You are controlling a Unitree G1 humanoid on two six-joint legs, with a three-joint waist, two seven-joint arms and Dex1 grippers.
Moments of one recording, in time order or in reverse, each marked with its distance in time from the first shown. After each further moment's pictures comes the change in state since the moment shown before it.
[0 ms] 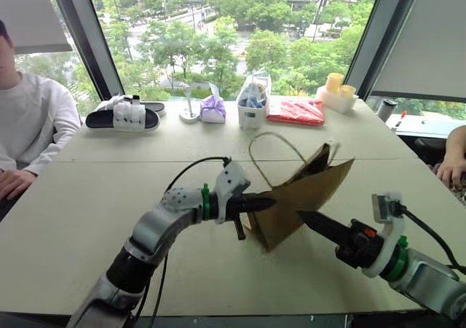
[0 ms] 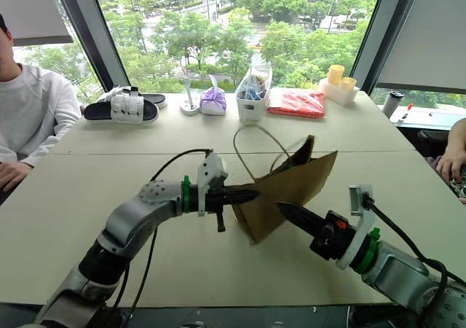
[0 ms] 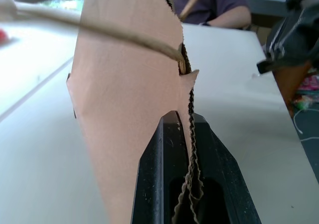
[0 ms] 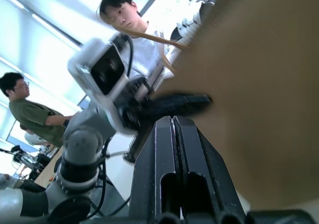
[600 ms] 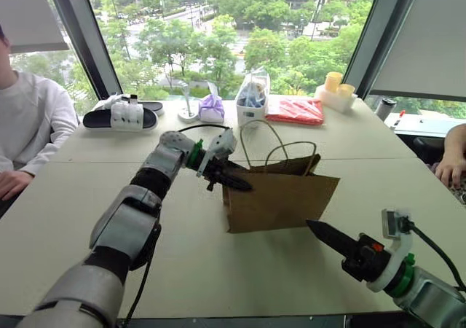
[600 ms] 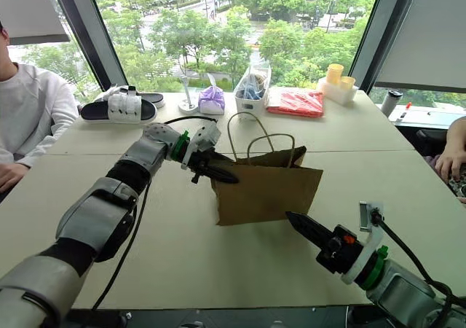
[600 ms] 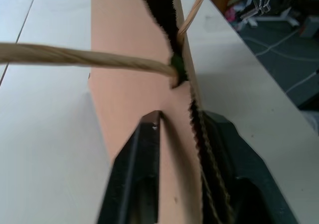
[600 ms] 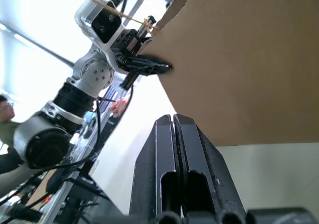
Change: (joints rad) left arm -0.568 -0.090 -0.025 1.156 0.237 -0.501 -0.612; right arm 0.111 0.071 -0.015 -0.016 -0.074 -0.058 0.016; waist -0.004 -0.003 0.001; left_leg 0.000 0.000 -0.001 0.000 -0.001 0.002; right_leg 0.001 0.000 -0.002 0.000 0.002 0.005
